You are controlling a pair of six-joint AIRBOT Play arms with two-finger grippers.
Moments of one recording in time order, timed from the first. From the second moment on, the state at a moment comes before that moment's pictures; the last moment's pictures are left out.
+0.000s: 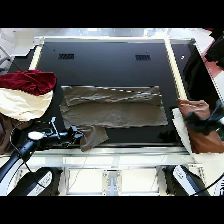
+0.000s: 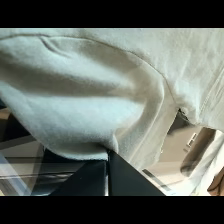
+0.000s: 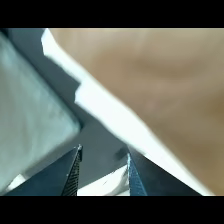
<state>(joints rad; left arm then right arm) 0.07 -0.94 0.20 0.49 -0.85 -1.33 -0.63 -0.91 0.61 -1.17 1.06 1.52</state>
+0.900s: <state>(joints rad) 0.07 -0.94 0.20 0.48 -0.86 -1.32 -0.55 -1.14 0.37 -0.51 0.79 1.16</state>
